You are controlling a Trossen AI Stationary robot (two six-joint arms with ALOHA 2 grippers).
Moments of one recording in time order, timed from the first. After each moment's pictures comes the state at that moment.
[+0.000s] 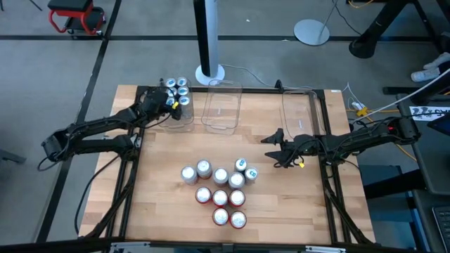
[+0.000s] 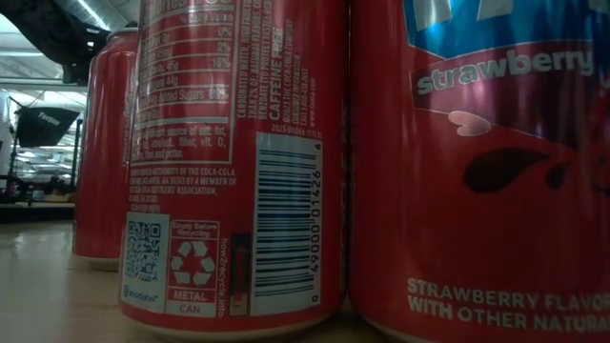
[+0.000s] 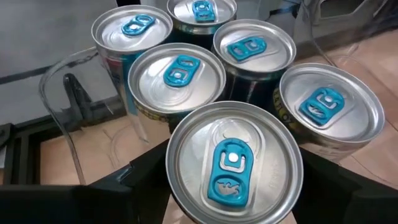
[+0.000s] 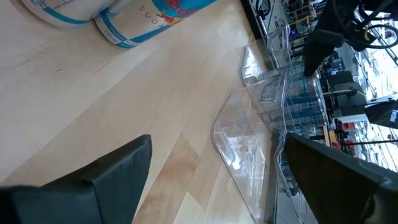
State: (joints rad) left arm 0.68 0.93 0.43 -0.12 -0.38 -0.30; right arm 0.07 0.98 0.23 0.34 0.19 -1.05
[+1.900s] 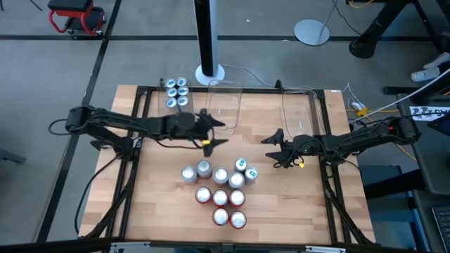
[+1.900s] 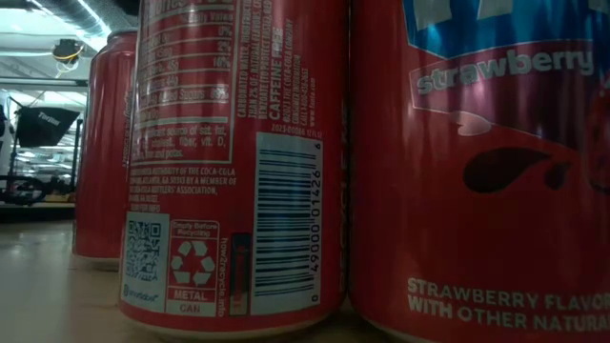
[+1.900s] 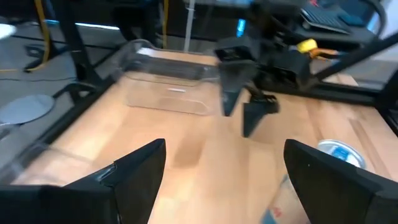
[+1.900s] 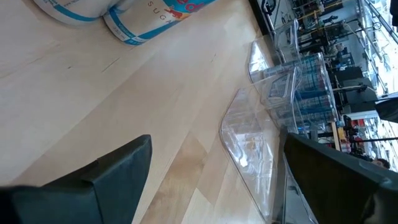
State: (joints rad) left arm 0.03 1.36 0.87 0.19 -0.16 -0.09; right arm 0.07 0.98 0.23 0.31 0.19 -1.03
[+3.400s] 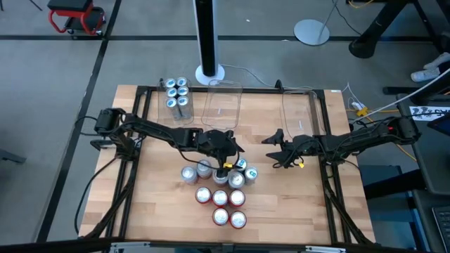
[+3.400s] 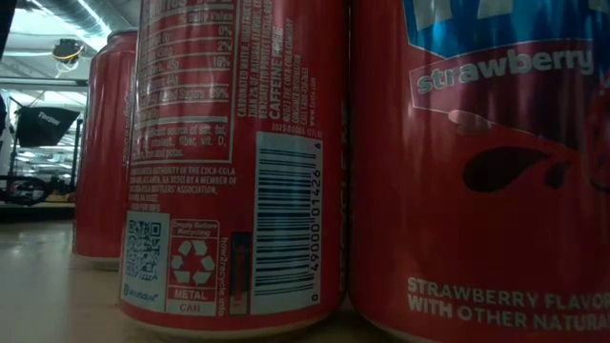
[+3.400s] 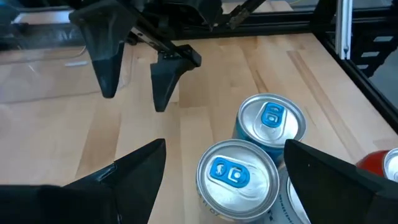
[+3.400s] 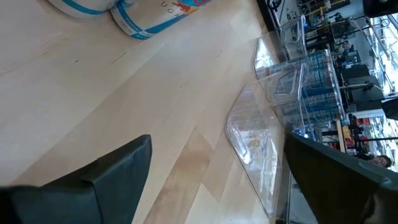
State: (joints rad) left arm -0.07 1.72 1.14 0.07 0.02 0.02; right arm 0.07 0.98 0.23 0.29 0.19 -1.03
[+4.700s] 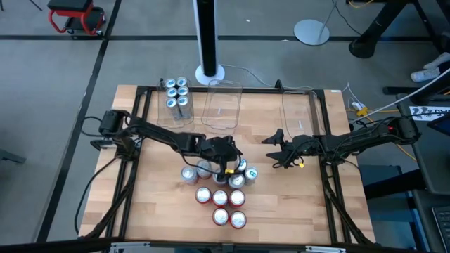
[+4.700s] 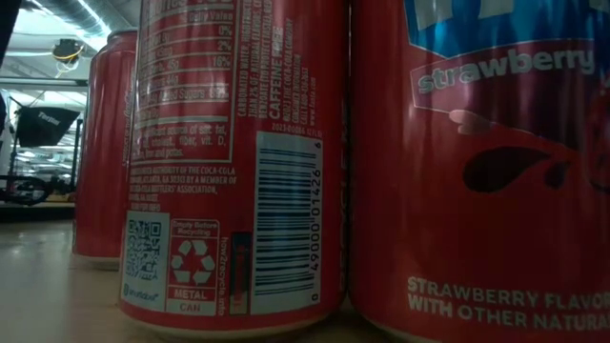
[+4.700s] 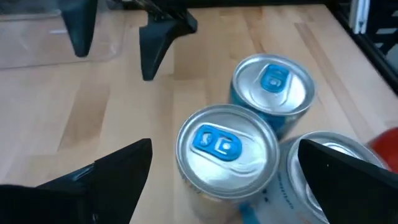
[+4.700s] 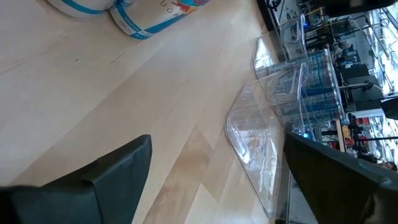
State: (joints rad) left arm -0.10 1.77 1.14 0.05 -0.03 -0.02; right arm 0.07 0.98 0.23 0.29 0.19 -1.03
